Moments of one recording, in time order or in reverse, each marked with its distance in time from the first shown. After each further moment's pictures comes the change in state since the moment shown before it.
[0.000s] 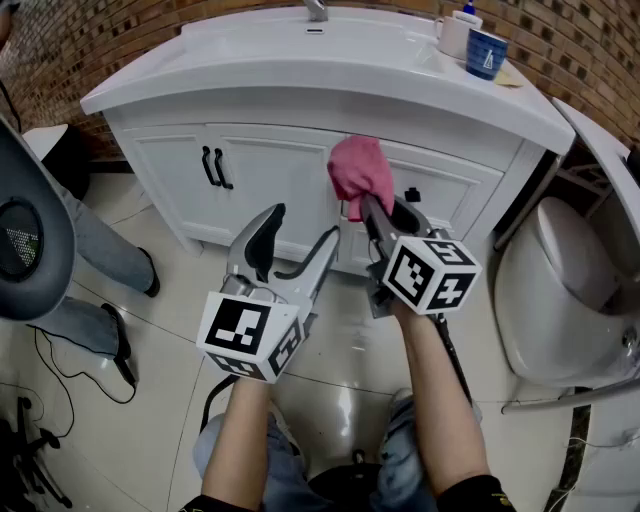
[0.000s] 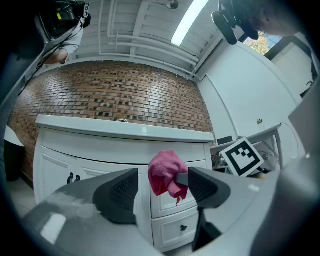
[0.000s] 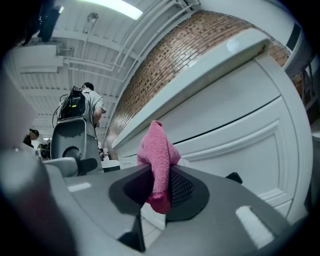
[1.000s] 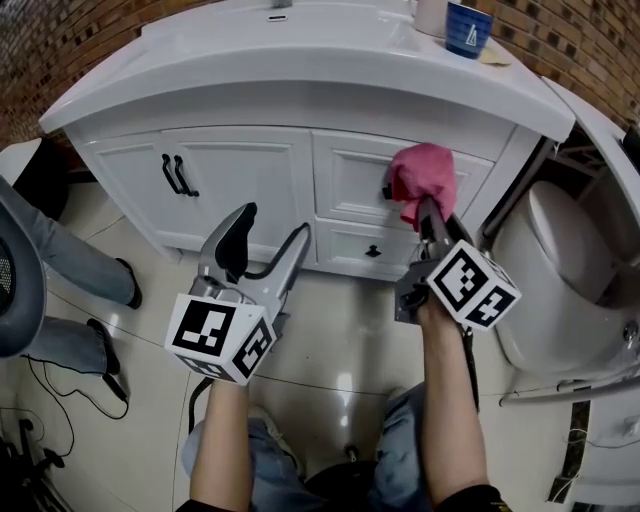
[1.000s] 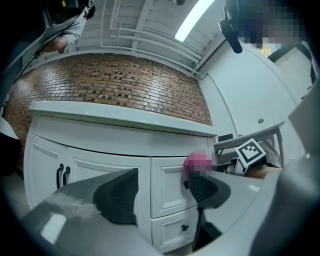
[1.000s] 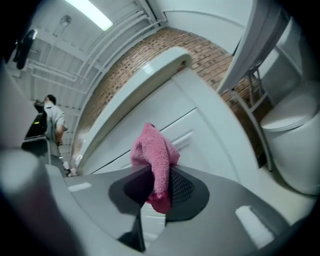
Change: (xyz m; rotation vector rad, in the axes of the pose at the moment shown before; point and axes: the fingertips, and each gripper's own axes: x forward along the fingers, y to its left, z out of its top) left arm 0.038 0.011 -0.027 -0.042 0.030 -0.026; right arm -0.067 -0.132 0.016 0.205 -0.126 -0.342
